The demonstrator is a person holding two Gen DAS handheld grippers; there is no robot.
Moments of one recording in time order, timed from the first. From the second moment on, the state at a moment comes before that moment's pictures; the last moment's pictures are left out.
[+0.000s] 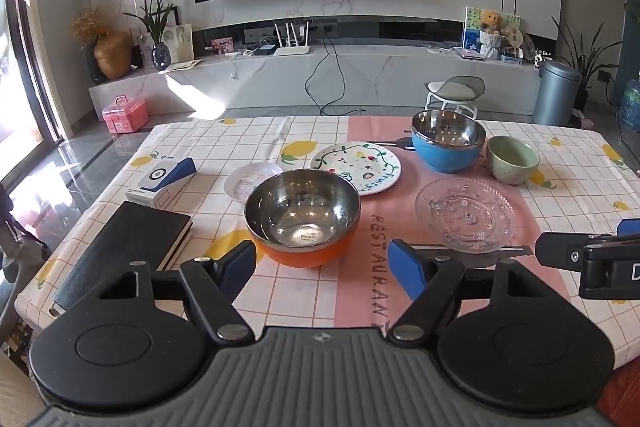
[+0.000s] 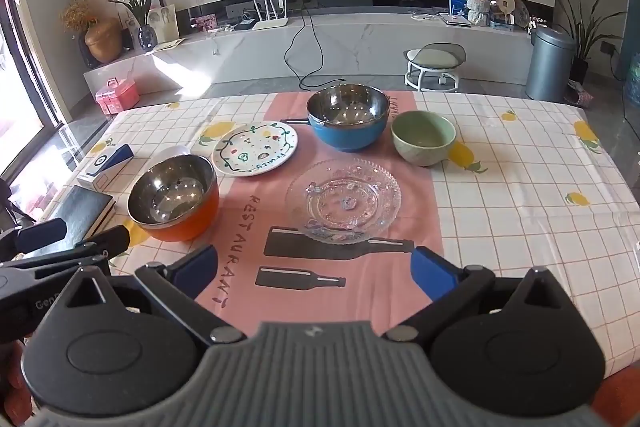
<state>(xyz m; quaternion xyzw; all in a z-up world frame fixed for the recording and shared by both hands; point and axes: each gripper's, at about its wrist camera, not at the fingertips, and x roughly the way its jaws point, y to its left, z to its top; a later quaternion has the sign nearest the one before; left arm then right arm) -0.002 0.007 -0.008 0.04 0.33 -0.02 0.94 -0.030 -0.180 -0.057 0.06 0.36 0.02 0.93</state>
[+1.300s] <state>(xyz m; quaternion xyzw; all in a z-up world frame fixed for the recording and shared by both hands) -0.003 0.002 -0.014 0.04 0.34 -0.01 0.94 -0.024 -0.176 -0.062 0.05 0.37 0.02 0.93</state>
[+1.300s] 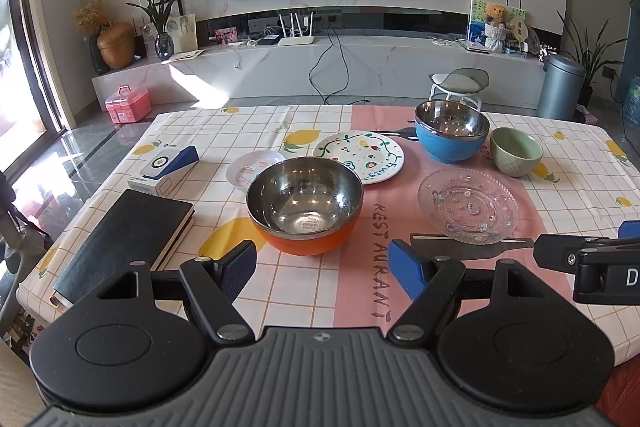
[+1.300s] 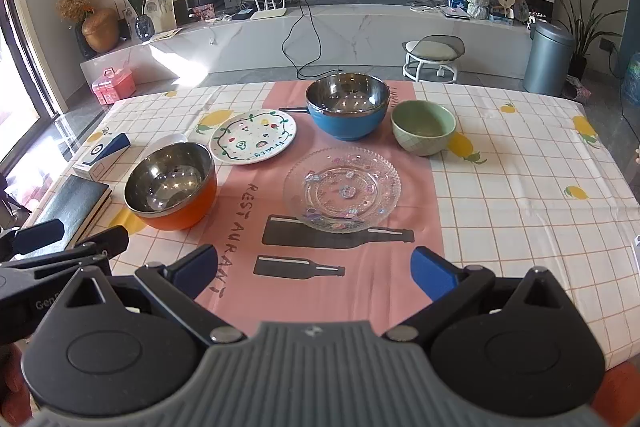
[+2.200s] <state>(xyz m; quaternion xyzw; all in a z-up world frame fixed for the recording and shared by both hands) -0.005 0.001 -0.014 0.04 0.34 -0.01 0.94 -0.025 -0.175 -0.064 0.05 0.37 0.02 0.93</state>
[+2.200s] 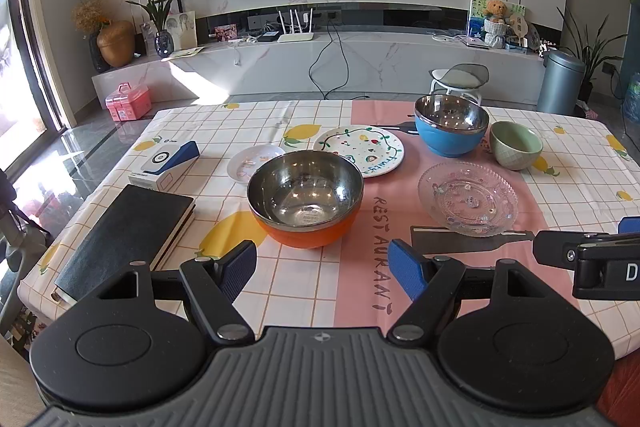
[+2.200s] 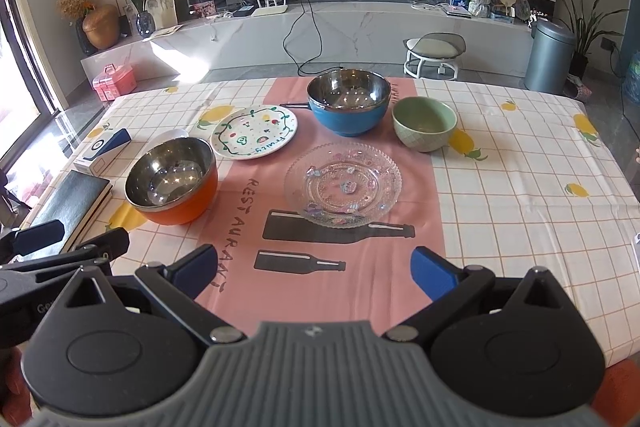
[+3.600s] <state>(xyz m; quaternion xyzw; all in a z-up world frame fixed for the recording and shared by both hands) 0.088 0.083 -0.012 -0.05 0.33 0.02 0.94 0.082 -0.105 -0.077 0.06 0.35 0.06 0.93</state>
